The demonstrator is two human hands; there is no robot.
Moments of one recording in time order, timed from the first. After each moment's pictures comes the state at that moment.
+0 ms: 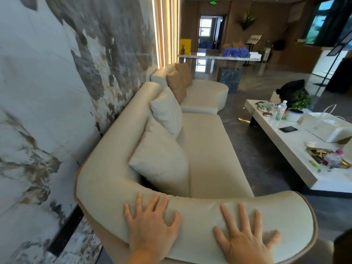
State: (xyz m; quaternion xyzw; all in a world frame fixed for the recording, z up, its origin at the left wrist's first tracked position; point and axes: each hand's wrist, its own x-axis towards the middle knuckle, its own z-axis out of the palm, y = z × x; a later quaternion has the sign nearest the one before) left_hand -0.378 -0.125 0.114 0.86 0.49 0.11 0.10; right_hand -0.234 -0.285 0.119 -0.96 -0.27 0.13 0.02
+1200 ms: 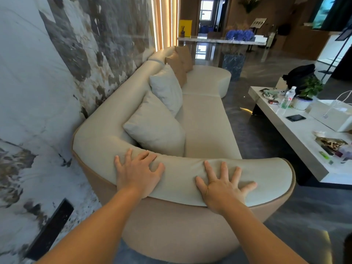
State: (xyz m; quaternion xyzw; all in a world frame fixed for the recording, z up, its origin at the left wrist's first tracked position) left_hand -0.315 0.017 0.107 0.88 0.45 0.13 0.05; right_hand -0.168 -0.155 0.104 -0.94 -0.32 0.11 0.01
